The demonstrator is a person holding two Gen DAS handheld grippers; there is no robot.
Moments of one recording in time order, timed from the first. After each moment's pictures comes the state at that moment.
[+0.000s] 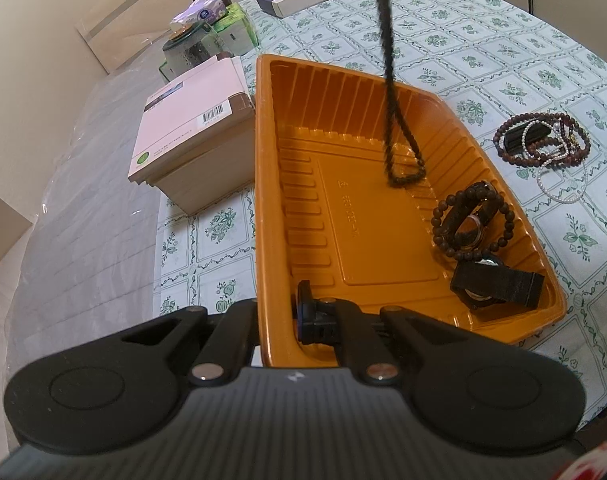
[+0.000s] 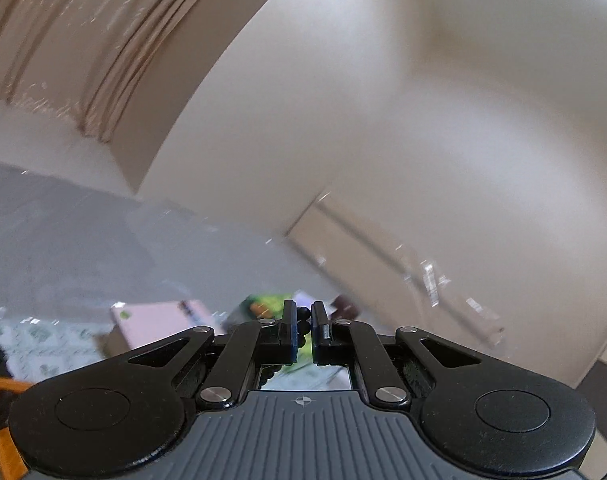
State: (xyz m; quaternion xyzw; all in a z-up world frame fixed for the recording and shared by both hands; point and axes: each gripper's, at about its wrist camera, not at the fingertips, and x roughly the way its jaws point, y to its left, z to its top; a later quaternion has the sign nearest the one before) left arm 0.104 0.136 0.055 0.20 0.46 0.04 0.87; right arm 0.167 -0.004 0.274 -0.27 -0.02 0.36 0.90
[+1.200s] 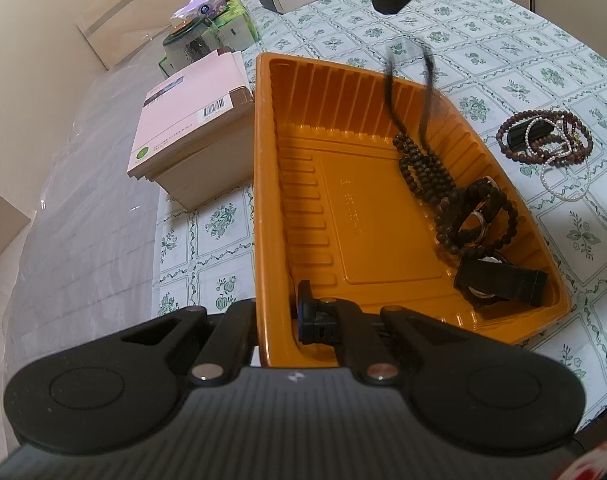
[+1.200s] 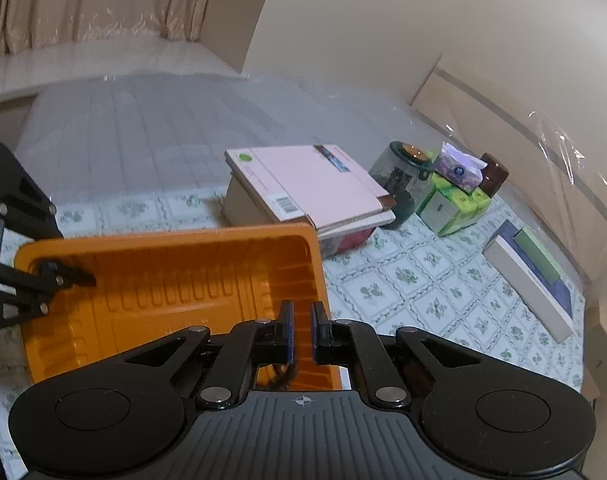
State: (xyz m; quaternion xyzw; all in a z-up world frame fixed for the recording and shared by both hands) left arm 0.104 0.139 0.051 0.20 0.46 0.04 0.87; right arm 0.225 0.053 0.125 -0.28 0.20 0.46 0.82
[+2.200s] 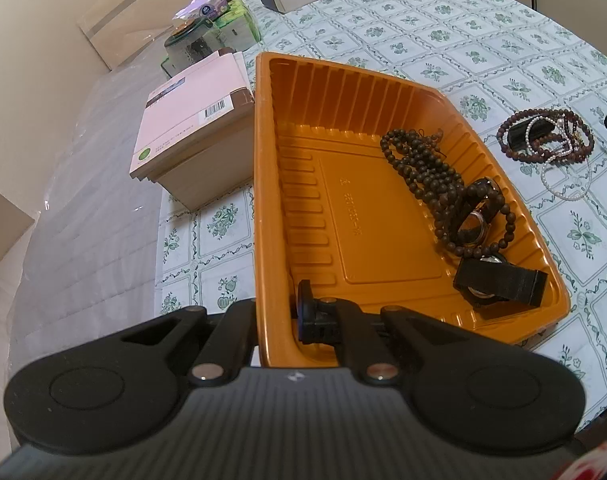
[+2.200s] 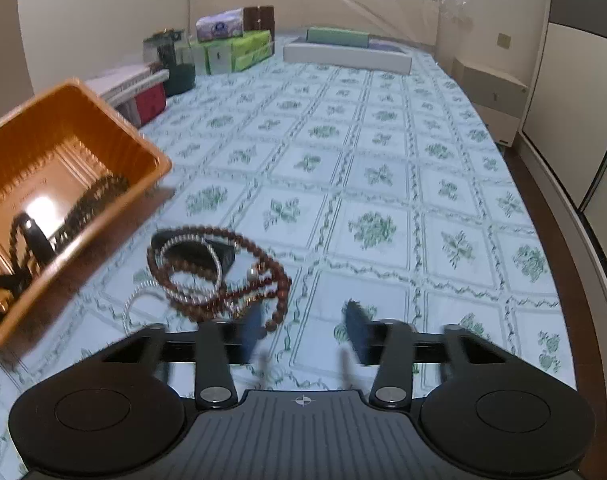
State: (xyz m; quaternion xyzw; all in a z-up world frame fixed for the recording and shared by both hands) left arm 0.103 0.139 0.053 0.20 0.46 0.04 0.86; right arm 0.199 -0.173 -0.020 -0.03 0.36 0.23 0.90
